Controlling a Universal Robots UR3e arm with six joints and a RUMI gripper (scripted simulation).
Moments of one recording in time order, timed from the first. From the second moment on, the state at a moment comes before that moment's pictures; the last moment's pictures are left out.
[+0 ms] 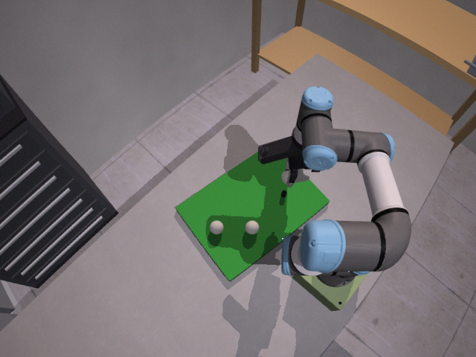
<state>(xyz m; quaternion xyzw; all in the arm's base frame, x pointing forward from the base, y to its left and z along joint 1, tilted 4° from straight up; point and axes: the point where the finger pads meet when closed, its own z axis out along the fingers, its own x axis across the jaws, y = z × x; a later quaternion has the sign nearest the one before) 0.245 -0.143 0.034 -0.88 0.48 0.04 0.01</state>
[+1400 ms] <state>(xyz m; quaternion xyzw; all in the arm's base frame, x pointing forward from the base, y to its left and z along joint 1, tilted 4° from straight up) 0.241 -0.139 -0.045 -0.88 0.48 0.04 0.01</state>
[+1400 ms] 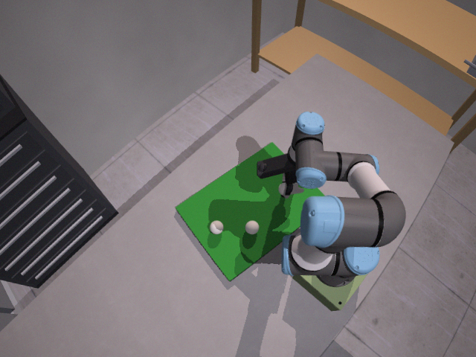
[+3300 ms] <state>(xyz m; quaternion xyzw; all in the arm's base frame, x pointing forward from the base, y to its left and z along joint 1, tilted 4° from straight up) 0.241 -0.138 -0.050 -0.88 0.48 0.04 0.01</state>
